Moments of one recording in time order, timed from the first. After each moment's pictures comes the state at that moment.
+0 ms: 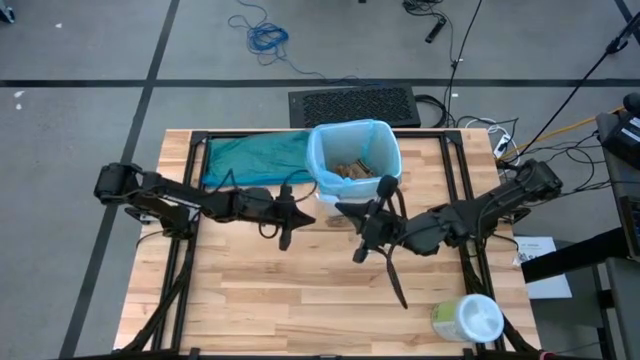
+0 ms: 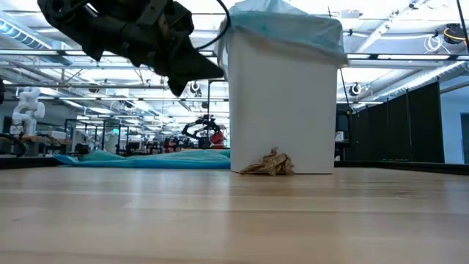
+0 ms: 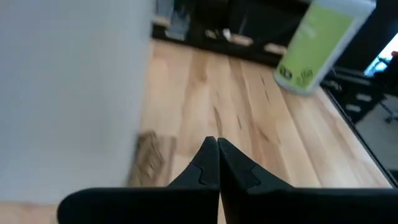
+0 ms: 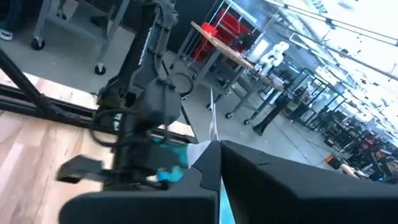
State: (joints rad) left arm -0.02 1.38 0.58 0.49 0.07 -0.22; right arm 0.45 1.42 1.34 -0.02 0.90 -0.47
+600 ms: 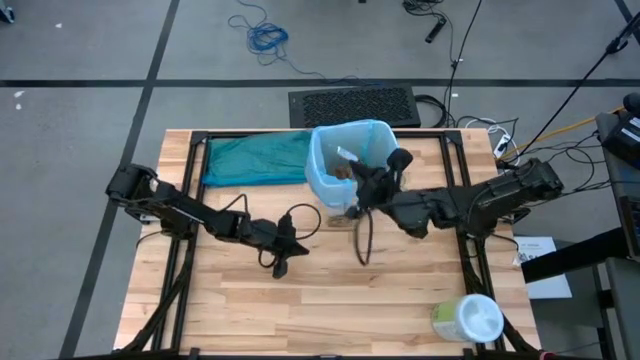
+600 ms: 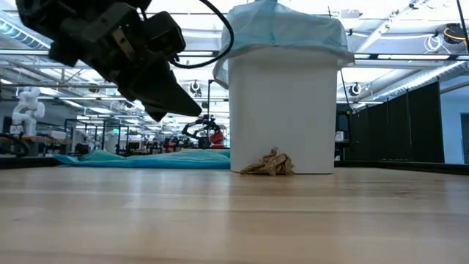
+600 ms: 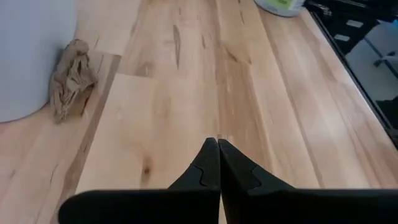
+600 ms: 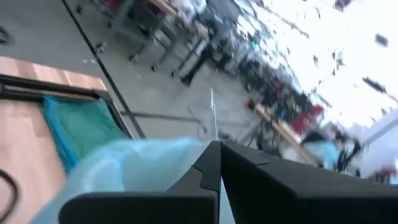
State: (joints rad) left arm -0.23 1.50 0.56 0.43 -0.03 -0.30; right arm 0.29 1.42 1.34 -0.12 1.16 -0.41
